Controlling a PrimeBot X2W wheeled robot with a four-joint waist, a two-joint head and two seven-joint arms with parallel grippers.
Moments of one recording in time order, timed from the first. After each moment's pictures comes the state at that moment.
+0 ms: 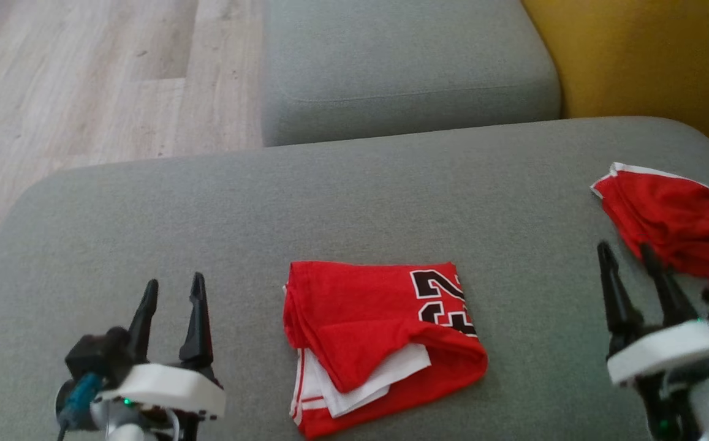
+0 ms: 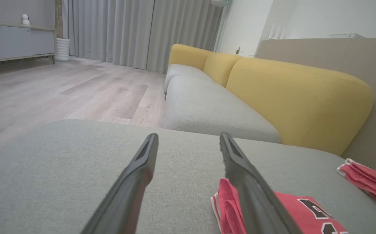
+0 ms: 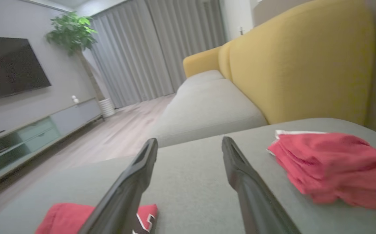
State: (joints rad) left arm 0.03 0.13 -0.24 0.15 -0.39 0.10 -0.25; right arm -0.07 -0.30 0.16 0.27 0.57 0.12 -0.13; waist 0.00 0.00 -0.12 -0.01
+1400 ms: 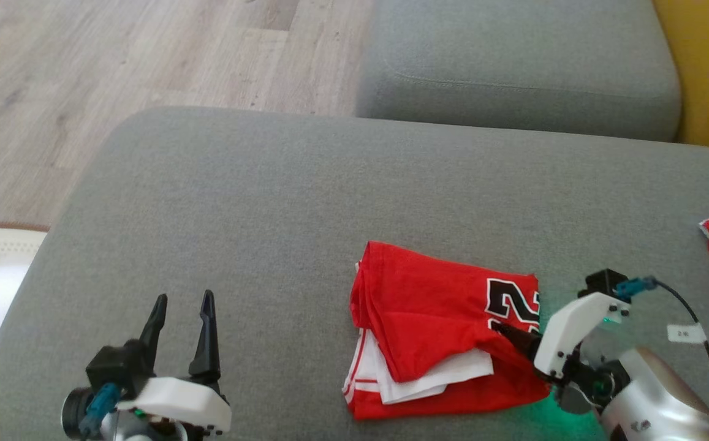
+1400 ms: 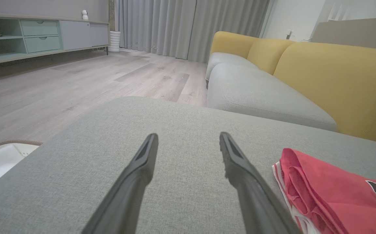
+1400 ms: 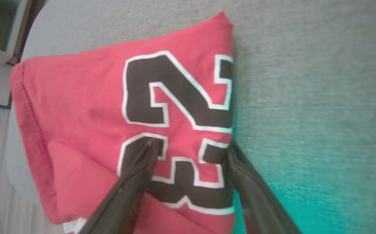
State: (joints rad) left arm 0.06 0.05 -0.14 0.22 -0.20 0.01 -0.25; right arm -0.40 -0.17 0.34 0.93 0.83 0.12 0.47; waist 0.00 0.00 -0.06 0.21
